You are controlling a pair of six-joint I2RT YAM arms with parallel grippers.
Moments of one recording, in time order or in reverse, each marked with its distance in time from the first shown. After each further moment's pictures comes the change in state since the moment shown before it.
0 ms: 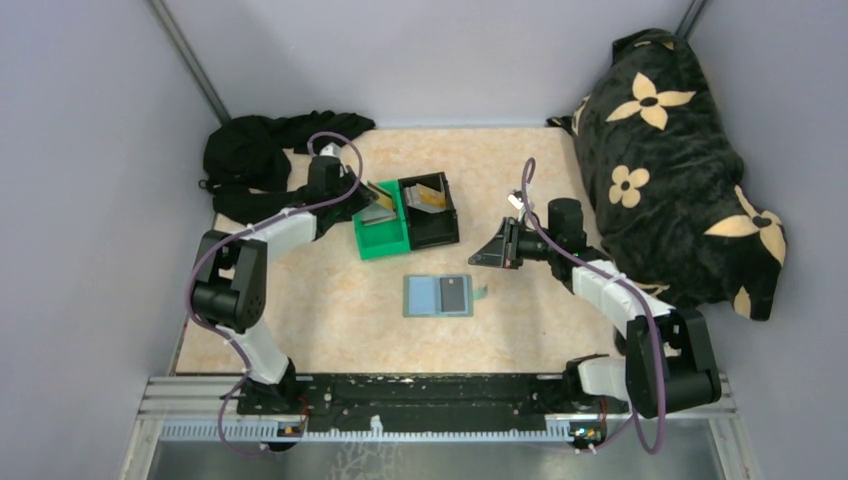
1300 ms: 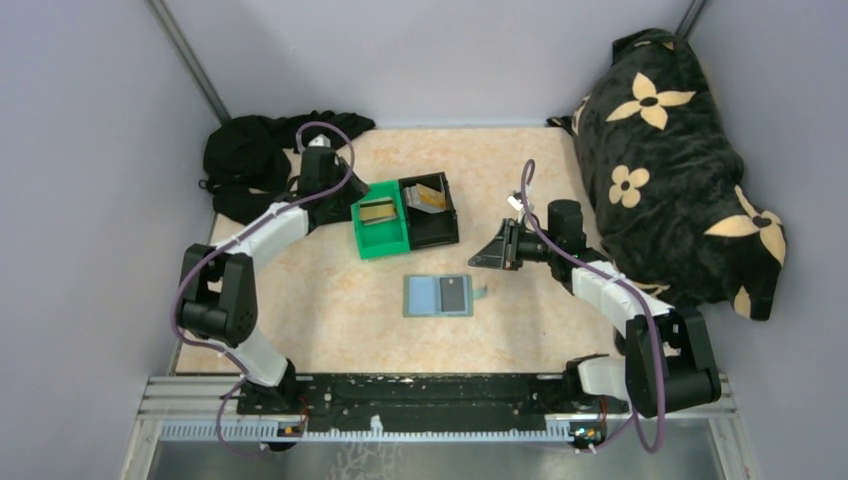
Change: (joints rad) left arm -0.002 -0.077 0.079 -0.214 -0.126 0.005; right arm 0.000 0.004 -0.013 0.014 -0.007 0.000
